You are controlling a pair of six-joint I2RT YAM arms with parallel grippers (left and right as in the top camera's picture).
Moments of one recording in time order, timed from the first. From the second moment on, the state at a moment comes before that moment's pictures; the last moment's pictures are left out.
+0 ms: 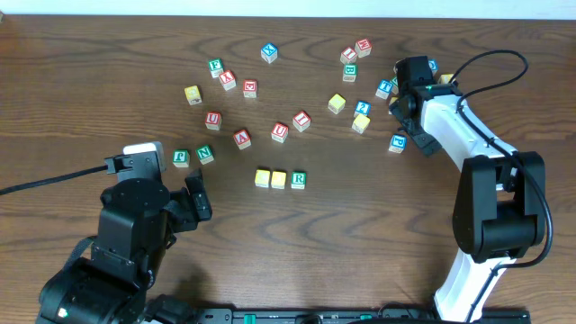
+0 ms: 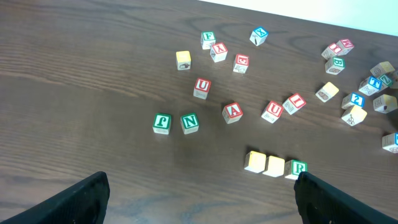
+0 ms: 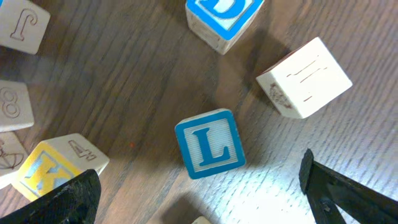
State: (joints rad) left arm -0.41 0.76 1.12 -1.07 -0.32 -0.43; right arm 0.13 2.00 1.40 -0.71 0.39 1.12
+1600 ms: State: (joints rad) left arm -0.41 0.78 1.12 -1.09 -0.32 -0.42; right arm 0.02 2.12 1.55 -0.83 0.24 1.10
